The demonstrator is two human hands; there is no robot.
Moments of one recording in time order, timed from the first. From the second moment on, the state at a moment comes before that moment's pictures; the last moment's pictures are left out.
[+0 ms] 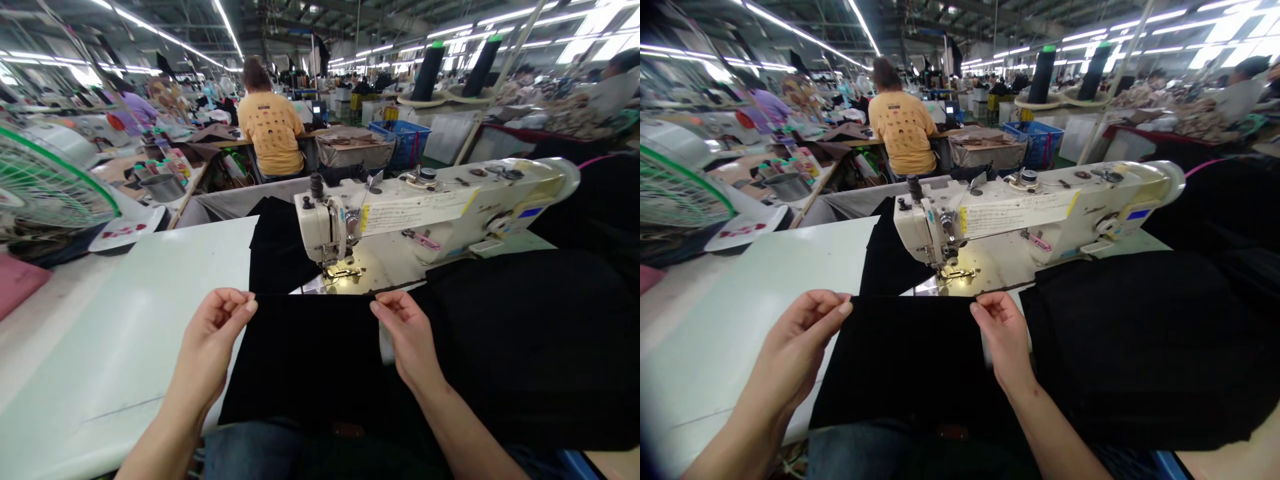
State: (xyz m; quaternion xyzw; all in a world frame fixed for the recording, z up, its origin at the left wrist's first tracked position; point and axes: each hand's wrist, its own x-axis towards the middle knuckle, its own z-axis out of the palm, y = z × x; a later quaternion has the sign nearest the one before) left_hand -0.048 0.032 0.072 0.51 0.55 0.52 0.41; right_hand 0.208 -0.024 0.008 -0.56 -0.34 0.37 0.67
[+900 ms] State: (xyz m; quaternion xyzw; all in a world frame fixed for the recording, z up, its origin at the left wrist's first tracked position) left_hand 0.037 0.162 -0.011 0.79 0.50 0.24 0.27; right_hand 0.202 -0.066 -0.029 -0.47 -0.79 0.05 0.39
